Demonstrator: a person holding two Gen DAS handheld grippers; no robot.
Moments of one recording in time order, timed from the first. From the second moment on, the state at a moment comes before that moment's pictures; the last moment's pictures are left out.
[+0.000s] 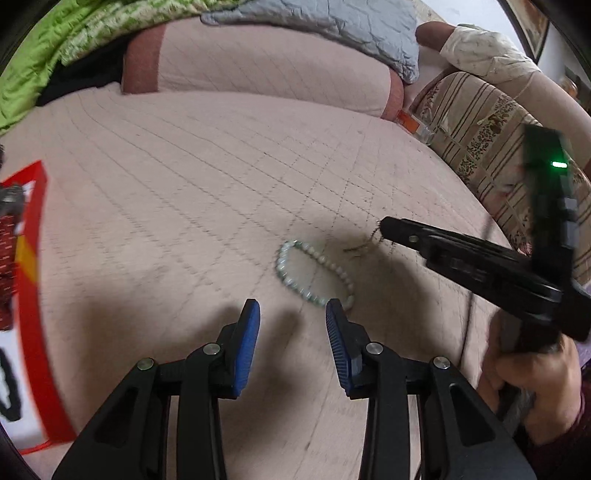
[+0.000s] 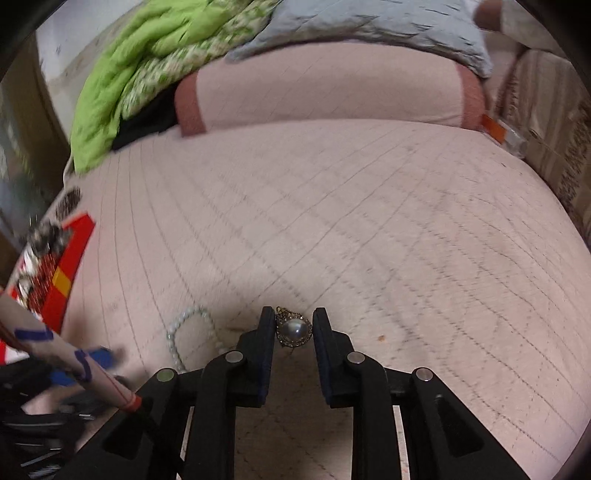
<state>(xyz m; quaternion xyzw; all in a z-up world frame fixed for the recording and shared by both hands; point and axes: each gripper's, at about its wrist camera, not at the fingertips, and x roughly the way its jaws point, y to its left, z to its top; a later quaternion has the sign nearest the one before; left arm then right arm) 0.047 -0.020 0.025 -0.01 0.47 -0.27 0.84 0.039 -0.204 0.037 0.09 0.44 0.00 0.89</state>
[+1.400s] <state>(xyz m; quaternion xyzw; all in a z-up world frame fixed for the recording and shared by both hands) 0.000 0.054 0.100 -0.02 0.34 -0.22 0.91 0.032 -0.172 0.078 0.18 0.37 0.10 0.91</state>
